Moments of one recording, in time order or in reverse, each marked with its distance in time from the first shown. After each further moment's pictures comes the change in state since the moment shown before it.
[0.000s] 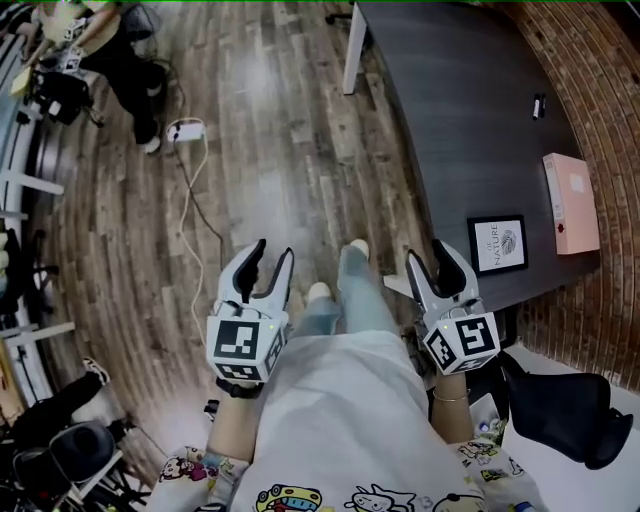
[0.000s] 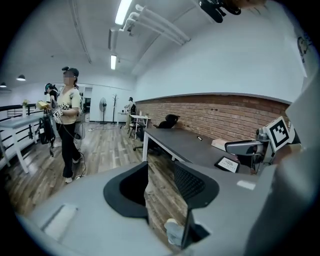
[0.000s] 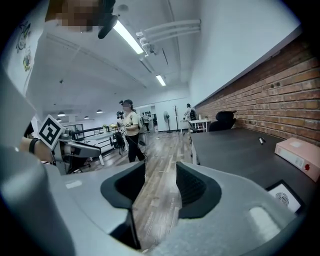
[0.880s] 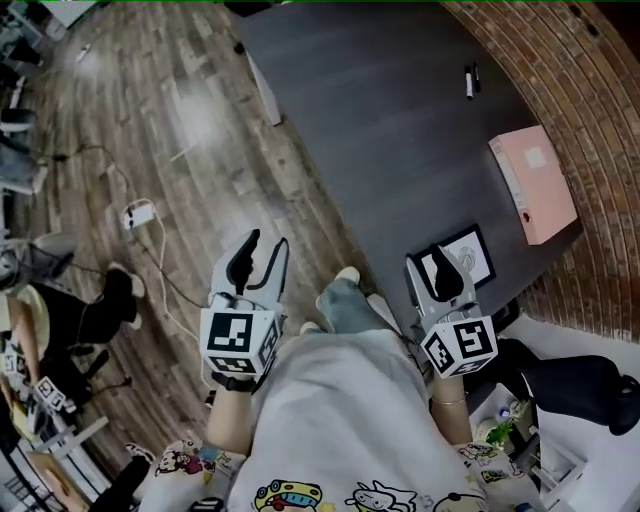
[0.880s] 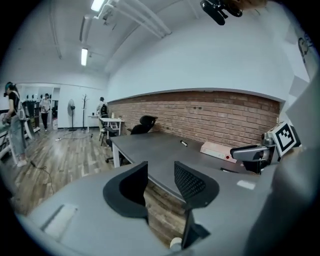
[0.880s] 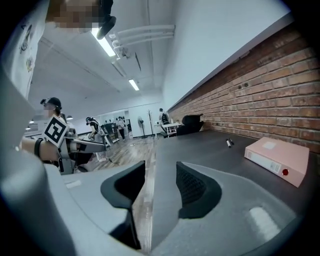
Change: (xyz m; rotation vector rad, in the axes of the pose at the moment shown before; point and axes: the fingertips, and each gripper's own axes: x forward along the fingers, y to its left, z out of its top) left arm 0.208 -0.071 0.108 0.144 0.001 -0.276; right arm 0.015 -0.166 0.037 0.133 -0.046 -0.291
